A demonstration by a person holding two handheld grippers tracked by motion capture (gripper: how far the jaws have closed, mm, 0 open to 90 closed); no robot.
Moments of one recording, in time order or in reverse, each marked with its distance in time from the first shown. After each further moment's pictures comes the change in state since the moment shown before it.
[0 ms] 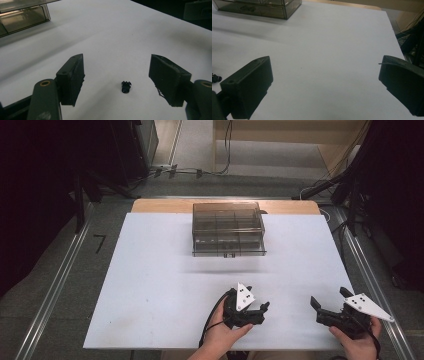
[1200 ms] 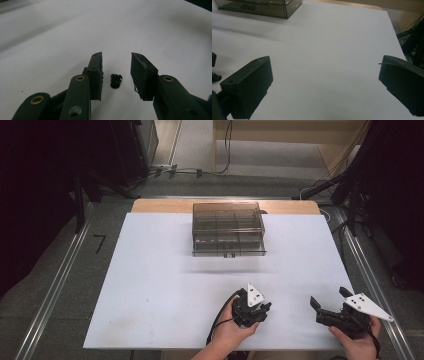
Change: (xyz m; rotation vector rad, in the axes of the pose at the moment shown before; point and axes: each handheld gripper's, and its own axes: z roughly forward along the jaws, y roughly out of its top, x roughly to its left) left arm -0.008 -0.002 0.023 0.144 -0.039 -0.020; right arm 0.000 0.000 0.001 0.005 0.005 -0.002
